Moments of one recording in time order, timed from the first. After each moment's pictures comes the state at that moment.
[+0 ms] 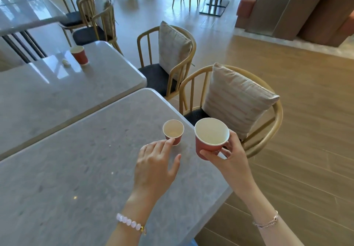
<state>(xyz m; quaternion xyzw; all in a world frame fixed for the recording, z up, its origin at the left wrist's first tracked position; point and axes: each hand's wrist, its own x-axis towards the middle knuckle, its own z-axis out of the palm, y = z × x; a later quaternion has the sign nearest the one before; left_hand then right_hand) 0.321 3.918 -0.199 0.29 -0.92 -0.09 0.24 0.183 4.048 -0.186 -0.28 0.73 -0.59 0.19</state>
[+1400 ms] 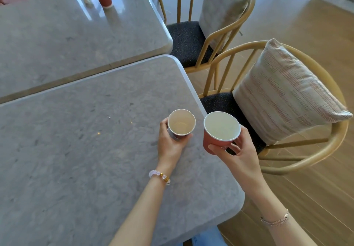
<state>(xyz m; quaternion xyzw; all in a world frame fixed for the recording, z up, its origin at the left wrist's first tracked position) 0.210 3.879 -0.324 0.54 -0.59 -0.49 0.34 0.081 3.993 -0.251 -0.34 0.69 -0.55 0.33</state>
